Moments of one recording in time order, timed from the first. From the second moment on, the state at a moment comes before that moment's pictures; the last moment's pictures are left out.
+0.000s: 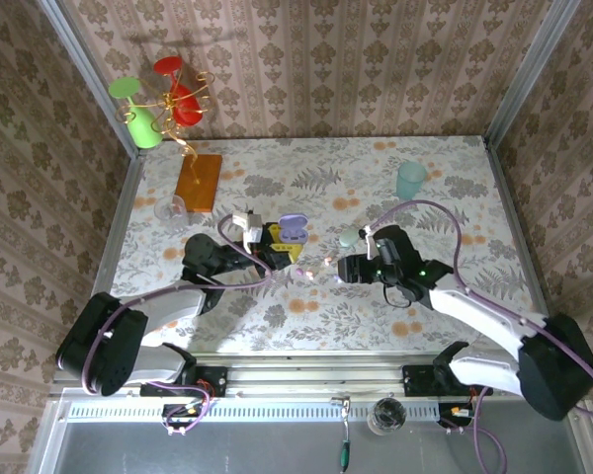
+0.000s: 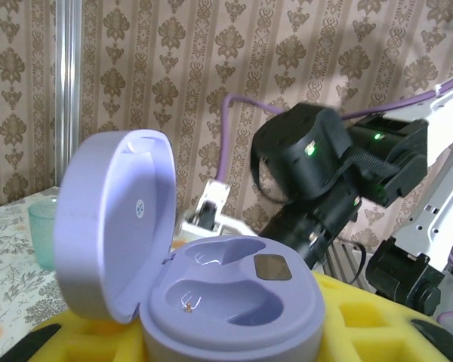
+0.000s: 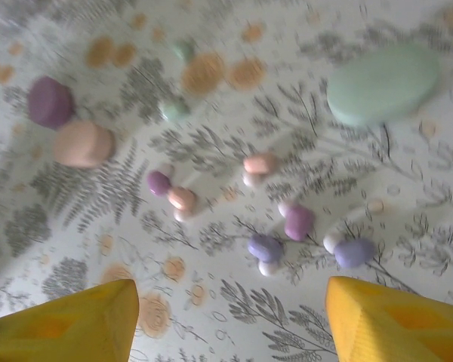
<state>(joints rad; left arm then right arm) -0.57 1.31 0.43 1.17 0.88 -0.38 0.56 1.19 0.63 -0.23 -0.13 0.45</state>
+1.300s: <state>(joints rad) -0.55 1.30 0.43 1.17 0.87 -0.38 0.40 1.51 0.62 -0.09 -0.18 1.03</state>
